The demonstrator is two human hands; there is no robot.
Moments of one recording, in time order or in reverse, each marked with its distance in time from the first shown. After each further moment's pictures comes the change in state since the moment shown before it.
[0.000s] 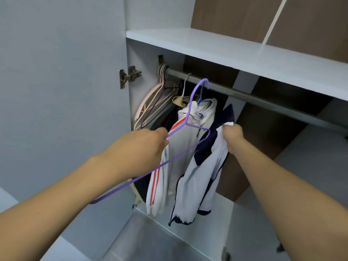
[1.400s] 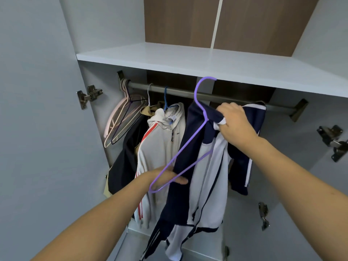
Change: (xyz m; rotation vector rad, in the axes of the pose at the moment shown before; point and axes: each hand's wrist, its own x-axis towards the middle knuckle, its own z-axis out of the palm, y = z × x) left_hand 0.085 0.058 0.147 -1.016 -0.780 -0.102; right_hand -0.048 0.006 -0.123 -0.697 0.170 -1.088
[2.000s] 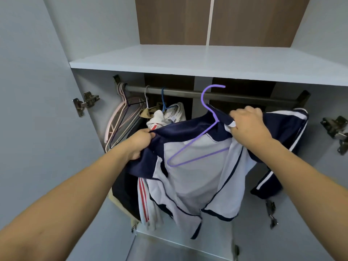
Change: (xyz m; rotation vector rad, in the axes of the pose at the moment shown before) left_hand -0.016 0.060 -0.081 -0.180 0.612 0.119; right_hand -0.015 0.043 0.002 -0.378 -0.066 0.199
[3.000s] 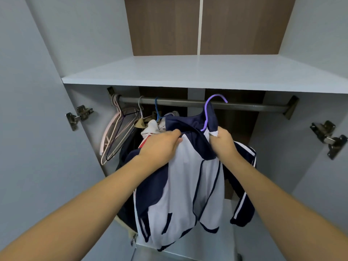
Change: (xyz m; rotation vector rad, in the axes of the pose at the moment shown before) left_hand -0.017 0.030 0.055 1.104 0.115 0.815; right_hand 0.000 -0.045 0.035 0.944 -0.082 0.503
